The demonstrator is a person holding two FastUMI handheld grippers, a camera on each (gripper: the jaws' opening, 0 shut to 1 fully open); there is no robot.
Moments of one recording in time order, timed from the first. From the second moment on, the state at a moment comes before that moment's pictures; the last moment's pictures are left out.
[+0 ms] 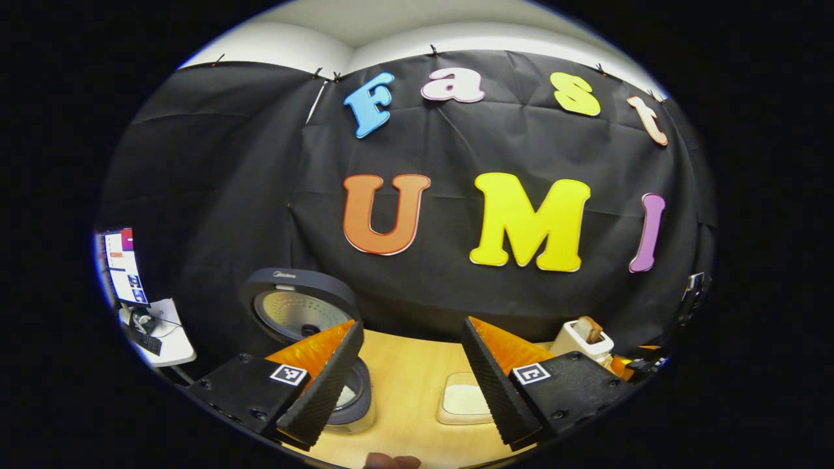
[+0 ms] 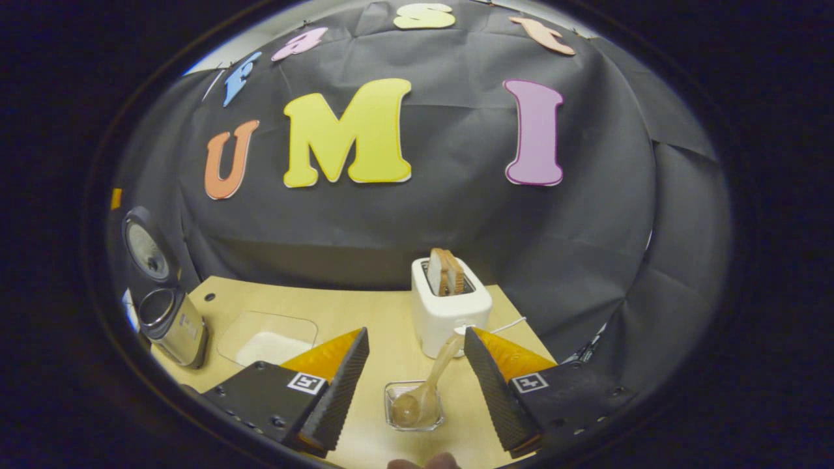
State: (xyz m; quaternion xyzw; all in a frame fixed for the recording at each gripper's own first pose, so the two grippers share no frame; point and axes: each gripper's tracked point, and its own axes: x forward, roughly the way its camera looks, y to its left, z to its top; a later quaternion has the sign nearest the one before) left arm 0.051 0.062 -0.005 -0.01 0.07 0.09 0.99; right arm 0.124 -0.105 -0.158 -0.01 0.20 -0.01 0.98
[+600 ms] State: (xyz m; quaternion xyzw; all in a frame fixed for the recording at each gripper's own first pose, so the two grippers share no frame) left arm 0.122 0.208 0.057 0.01 0.05 0.17 0.98; right arm 0.115 -0.046 -0.097 -0.02 0.17 0.02 0.98
